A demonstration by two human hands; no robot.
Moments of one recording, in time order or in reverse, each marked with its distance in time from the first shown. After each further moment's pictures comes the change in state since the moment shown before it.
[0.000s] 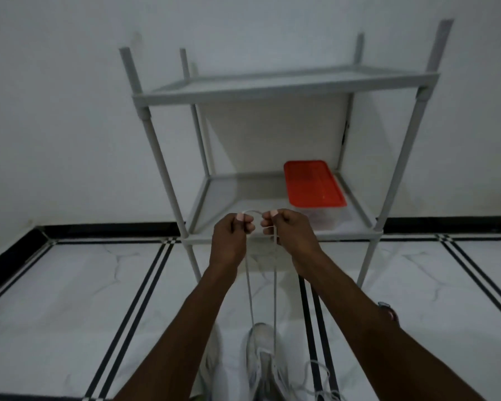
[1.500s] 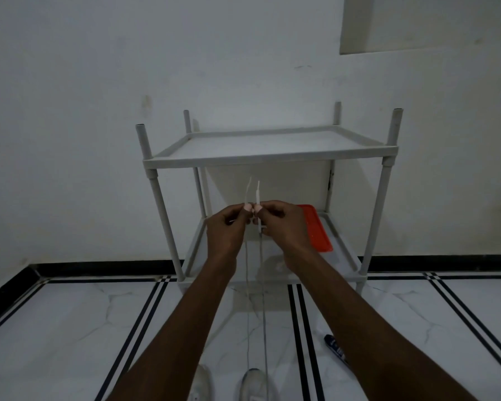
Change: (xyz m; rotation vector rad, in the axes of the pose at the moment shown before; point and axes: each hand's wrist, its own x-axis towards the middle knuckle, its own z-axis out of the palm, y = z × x) left_hand 0.034 0.107 0.009 -0.189 0.018 0.149; right_hand 0.014 -0.112 -0.002 -0.015 0.034 -0.278
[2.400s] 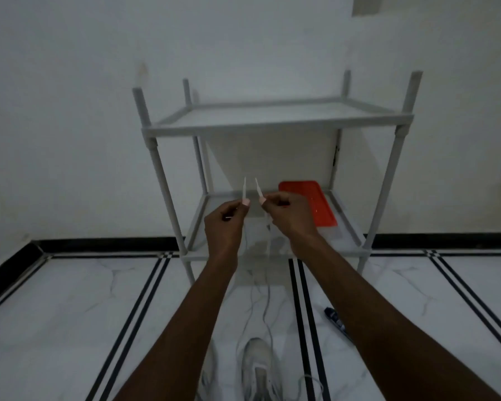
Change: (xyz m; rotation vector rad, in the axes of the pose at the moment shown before) left_hand -0.020 -0.038 -0.014 -0.025 0.095 -0.077; right_hand -0.010 0.029 0.000 -0.090 0.014 0.082
